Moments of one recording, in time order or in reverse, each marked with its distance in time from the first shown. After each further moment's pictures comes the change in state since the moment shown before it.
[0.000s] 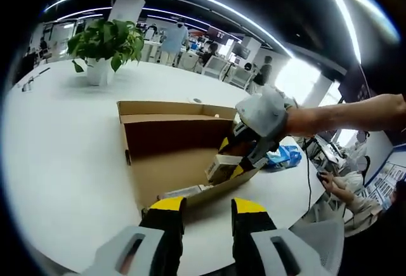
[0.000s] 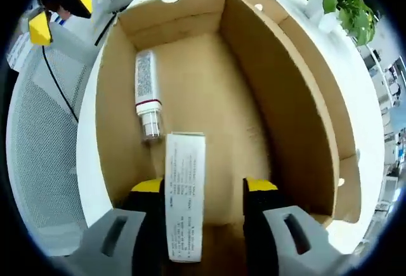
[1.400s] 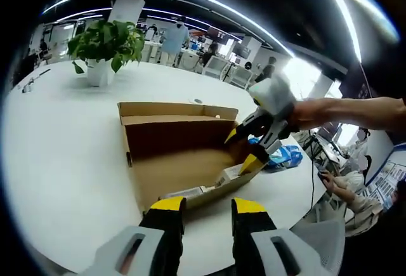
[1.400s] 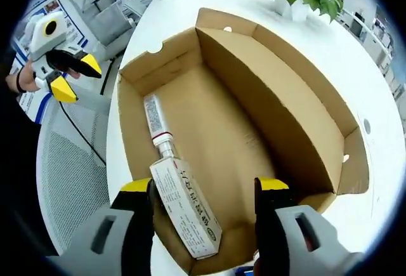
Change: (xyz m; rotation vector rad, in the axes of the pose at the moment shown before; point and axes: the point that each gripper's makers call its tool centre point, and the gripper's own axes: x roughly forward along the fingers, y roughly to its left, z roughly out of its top) left arm 0.002 0.000 0.004 0.007 -0.001 0.004; right arm -0.029 0.000 0.024 0.231 -0.185 0.135
